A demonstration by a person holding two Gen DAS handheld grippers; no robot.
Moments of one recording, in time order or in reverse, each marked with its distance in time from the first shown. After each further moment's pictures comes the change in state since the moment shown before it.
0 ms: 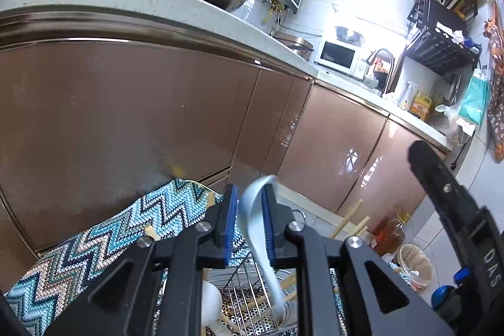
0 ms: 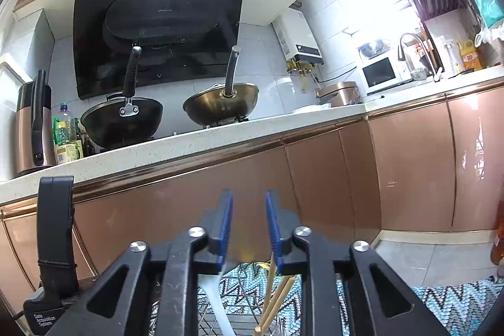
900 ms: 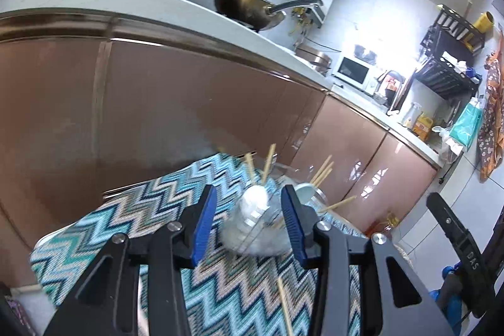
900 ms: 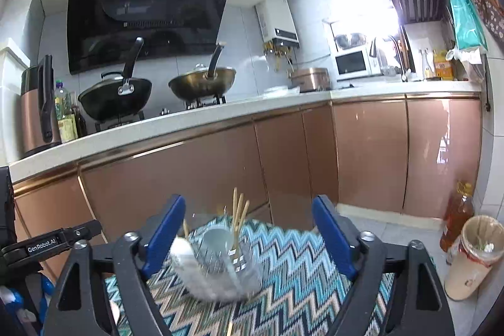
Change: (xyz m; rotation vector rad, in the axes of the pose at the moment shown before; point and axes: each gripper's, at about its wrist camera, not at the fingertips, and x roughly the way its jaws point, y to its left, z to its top) left arm -0.190 0.050 -0.035 -0.125 0.013 0.065; right arm -0.123 0.037 0.018 -0.048 0.187 -0.151
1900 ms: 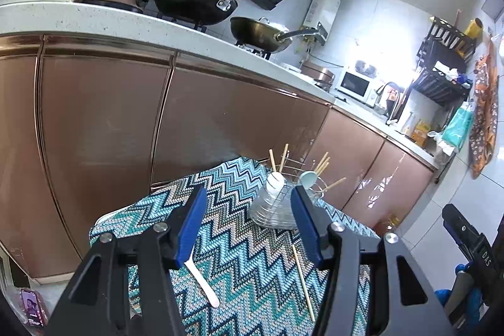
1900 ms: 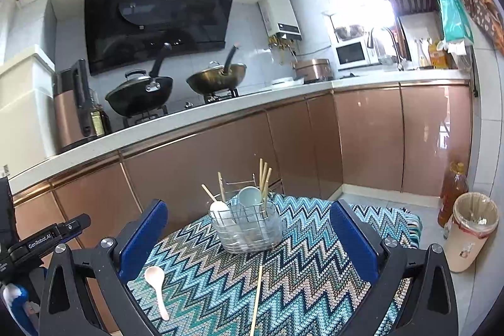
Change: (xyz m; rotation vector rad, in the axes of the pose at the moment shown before) left arm -0.145 0.028 -0.024 0.013 -0.075 0.021; right arm -0.115 0.033 -0.010 0.036 0.010 0.039
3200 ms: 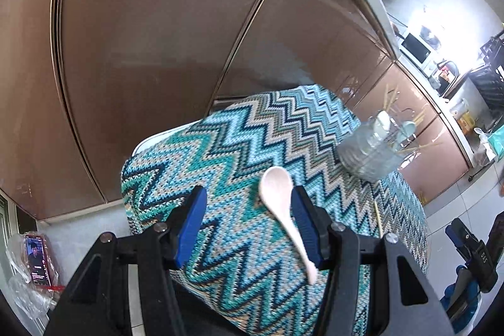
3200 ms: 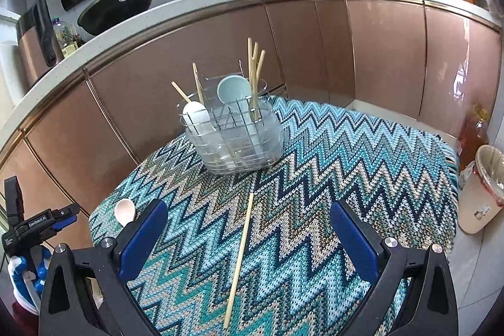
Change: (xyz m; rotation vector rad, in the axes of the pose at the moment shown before) left arm 0.110 0.141 -0.059 -0.194 0.364 0.147; right arm 0.131 -0.041 -0.064 0.028 0.425 0.016
